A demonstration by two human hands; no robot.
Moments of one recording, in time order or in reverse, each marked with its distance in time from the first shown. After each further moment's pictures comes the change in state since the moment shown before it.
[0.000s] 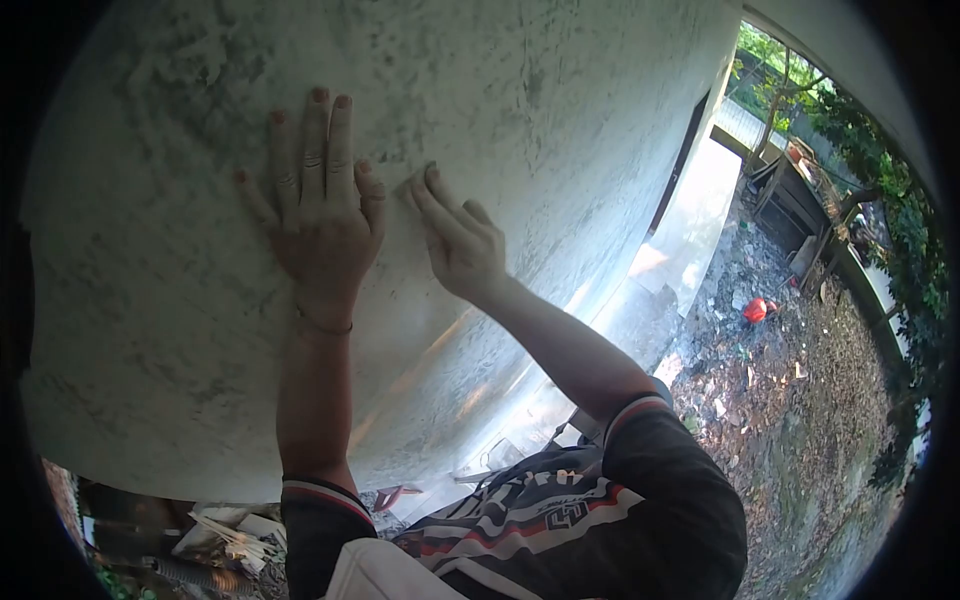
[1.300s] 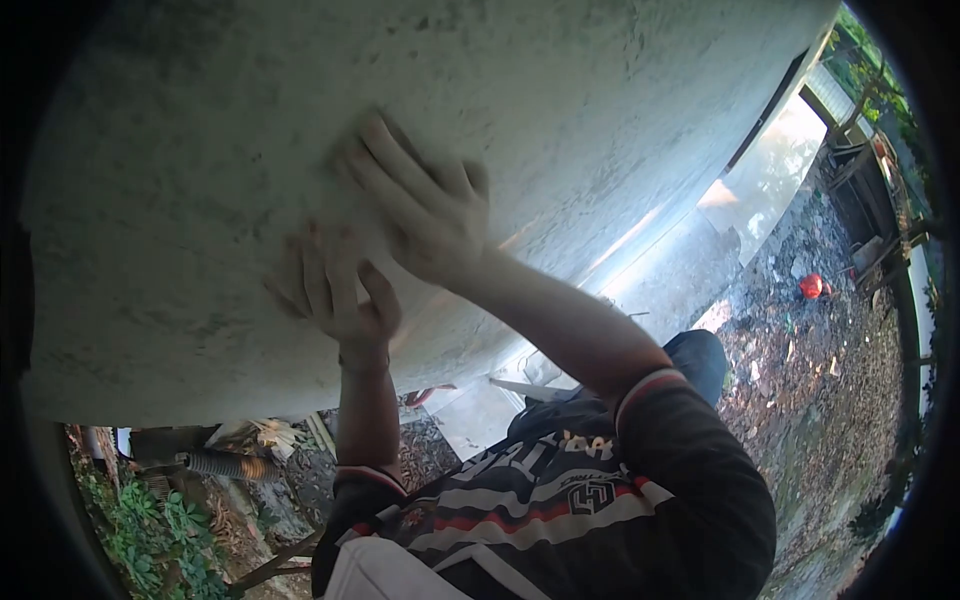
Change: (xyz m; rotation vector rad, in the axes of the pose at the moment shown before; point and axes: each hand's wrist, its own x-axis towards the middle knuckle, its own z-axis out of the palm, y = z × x) left_hand -0.160 -0.030 -0.044 -0.252 -0.140 -0.052; right_hand -0.025 -0.076 0.043 -0.001 0.098 -0.014
